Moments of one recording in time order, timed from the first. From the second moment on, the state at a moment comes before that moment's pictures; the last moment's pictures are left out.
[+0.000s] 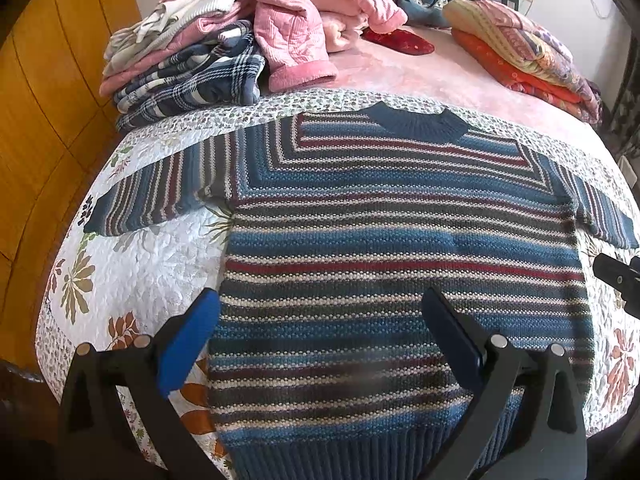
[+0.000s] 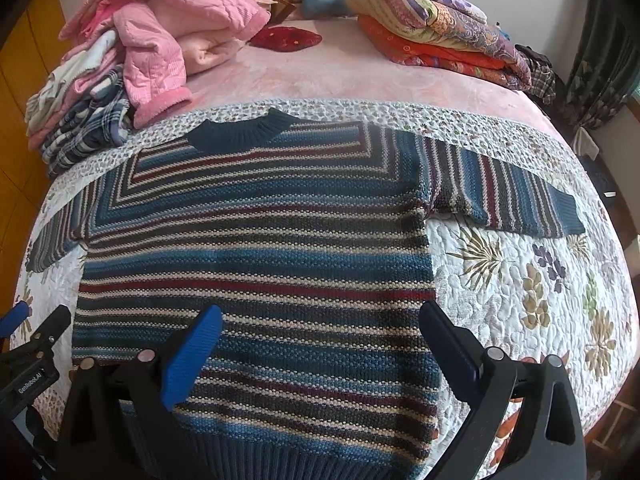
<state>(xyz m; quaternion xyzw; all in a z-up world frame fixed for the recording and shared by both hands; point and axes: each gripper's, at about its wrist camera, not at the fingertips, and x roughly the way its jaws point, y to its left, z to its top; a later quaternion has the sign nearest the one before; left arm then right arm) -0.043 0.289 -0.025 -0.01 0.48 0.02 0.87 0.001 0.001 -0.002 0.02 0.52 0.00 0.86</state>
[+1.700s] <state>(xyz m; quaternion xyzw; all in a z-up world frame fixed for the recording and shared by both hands) -0.045 0.288 -0.029 -0.01 0.49 0.02 0.87 0.003 0.004 0.001 0.02 0.51 0.00 0.86</state>
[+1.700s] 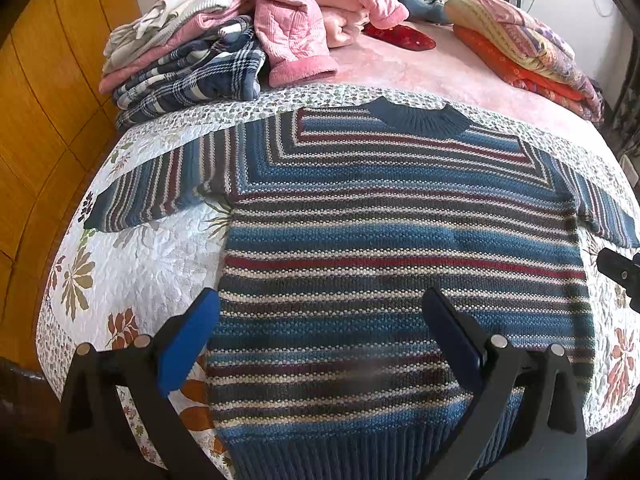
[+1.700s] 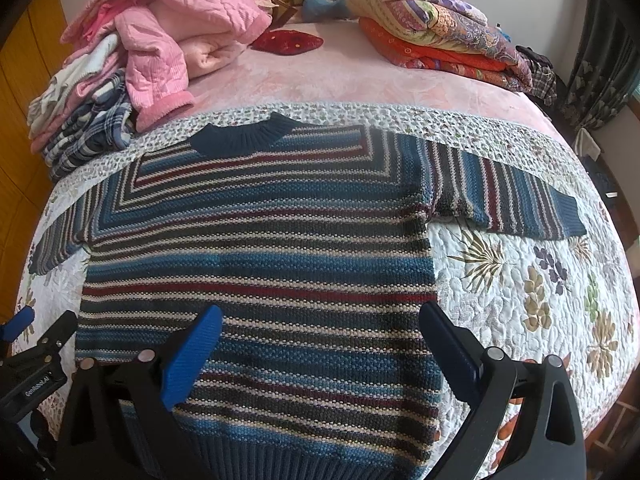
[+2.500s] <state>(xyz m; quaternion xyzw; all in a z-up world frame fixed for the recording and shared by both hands) 0.018 0.239 -0.036 -0.01 0.48 0.01 0.88 0.137 -0.327 -0.037 0.19 0.54 -0.22 0.79</state>
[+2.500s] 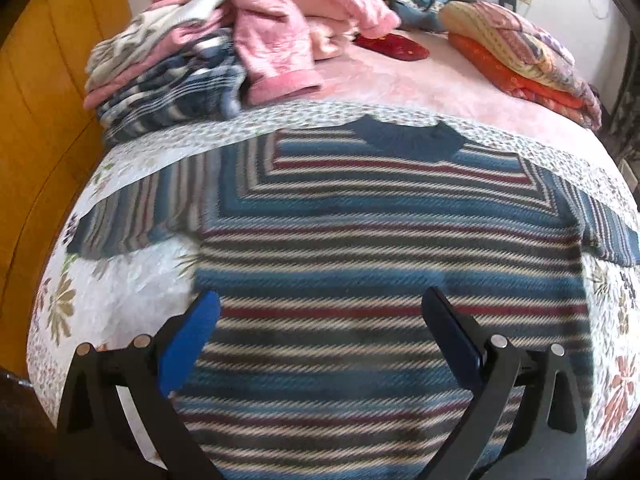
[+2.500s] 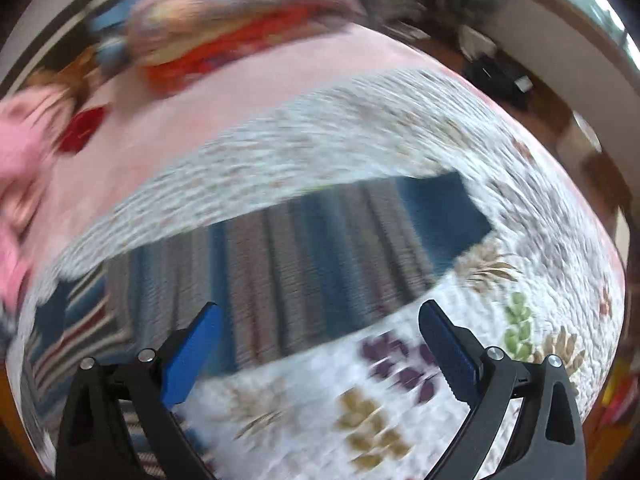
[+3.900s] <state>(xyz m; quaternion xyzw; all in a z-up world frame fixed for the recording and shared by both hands) 0.114 0.128 -0.080 -0.02 0.51 0.00 0.86 0.157 -0.451 -0.109 0.26 0.53 -0.22 0.78</state>
